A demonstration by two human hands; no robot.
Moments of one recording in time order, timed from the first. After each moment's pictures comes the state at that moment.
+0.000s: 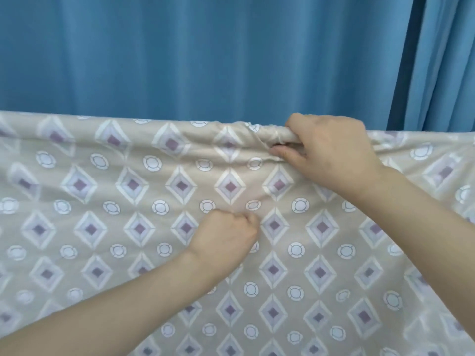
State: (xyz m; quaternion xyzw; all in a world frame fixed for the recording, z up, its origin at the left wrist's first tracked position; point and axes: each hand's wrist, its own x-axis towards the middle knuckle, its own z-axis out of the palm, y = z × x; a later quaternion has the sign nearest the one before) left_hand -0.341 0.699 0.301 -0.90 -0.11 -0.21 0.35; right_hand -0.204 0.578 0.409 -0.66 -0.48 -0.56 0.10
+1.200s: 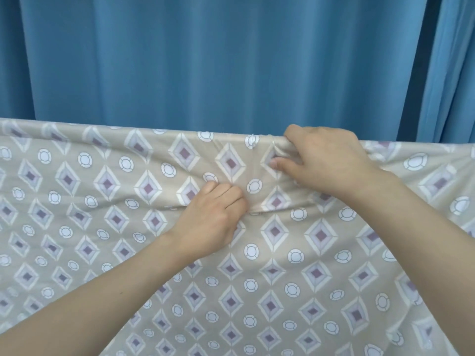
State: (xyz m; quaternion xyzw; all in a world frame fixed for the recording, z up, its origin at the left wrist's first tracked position) left_hand -0.330 0.734 0.304 -0.85 0.01 -0.46 0.27; right_hand -0.200 0.561 0.419 -0.73 -0.51 -0.44 0.09
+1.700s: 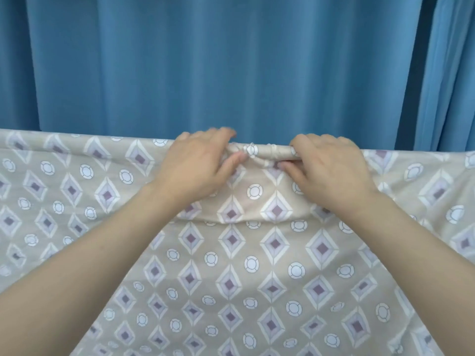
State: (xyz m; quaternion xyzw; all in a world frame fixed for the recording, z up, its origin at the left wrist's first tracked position) left_hand -0.351 0.726 0.402 -0.85 -0.15 -0.47 0.19; right_hand -0.176 0.566 0.402 -0.64 -0.49 -0.58 0.13
